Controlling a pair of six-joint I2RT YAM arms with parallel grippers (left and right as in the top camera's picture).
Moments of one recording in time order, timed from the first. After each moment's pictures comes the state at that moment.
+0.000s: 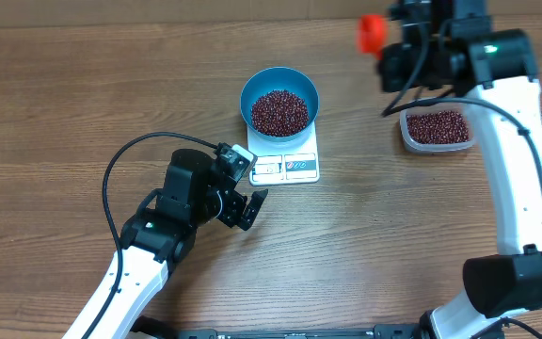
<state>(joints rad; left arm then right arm) -0.38 1.14 0.71 -0.34 0.24 0.13 0.17 1.78 1.95 -1.14 -0.24 -0.06</state>
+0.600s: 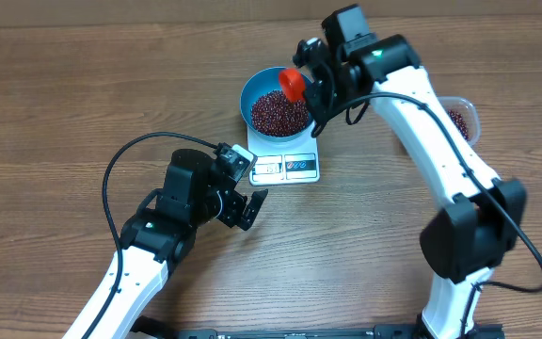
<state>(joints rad) -0.38 1.14 0.71 -0.34 0.24 0.13 0.39 2.02 1.94 -1.12 -0.21 -0.20</state>
